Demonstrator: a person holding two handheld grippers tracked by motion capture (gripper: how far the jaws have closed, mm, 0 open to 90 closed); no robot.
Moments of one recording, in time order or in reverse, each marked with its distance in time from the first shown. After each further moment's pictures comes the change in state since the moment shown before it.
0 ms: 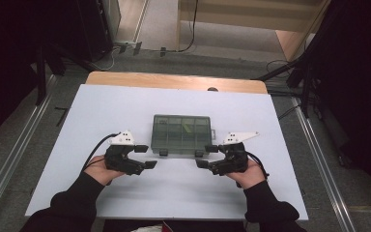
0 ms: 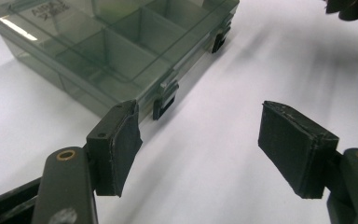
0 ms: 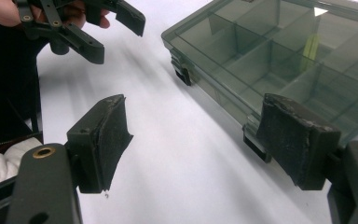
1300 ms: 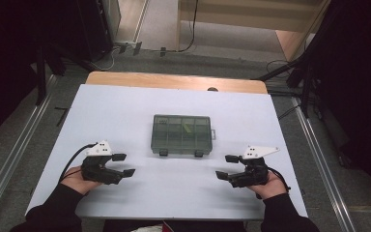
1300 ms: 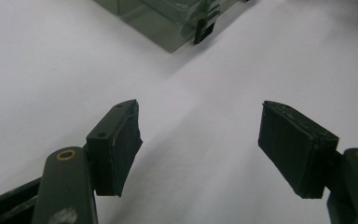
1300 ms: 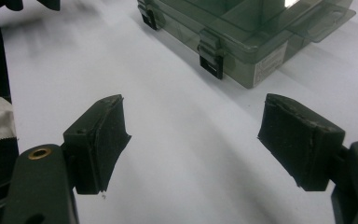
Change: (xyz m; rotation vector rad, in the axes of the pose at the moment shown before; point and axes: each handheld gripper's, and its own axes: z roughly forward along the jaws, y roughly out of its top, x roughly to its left) left arm 0.016 -0.048 -0.040 0.037 0.088 -0.039; right arm -0.012 -0.050 -0.039 0.032 -0.102 -0.017
